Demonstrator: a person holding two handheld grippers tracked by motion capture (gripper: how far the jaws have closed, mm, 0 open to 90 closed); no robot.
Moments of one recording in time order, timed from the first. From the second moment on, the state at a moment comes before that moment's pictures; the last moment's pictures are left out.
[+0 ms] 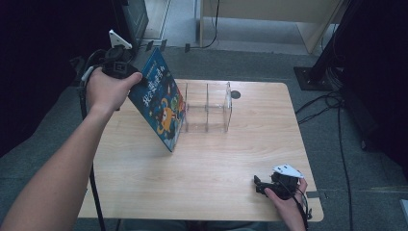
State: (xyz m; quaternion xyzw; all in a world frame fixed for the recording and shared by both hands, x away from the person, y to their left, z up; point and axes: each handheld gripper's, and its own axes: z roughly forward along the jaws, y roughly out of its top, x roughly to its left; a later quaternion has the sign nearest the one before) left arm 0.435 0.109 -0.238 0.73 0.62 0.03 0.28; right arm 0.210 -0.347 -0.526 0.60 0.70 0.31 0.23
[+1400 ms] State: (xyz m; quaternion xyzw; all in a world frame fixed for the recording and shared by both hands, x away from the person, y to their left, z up) left arm 0.431 0.129 -0.246 0.73 0.61 0.00 0.32; right arm 0.210 -0.346 -0.526 0.60 0.70 0.31 0.23
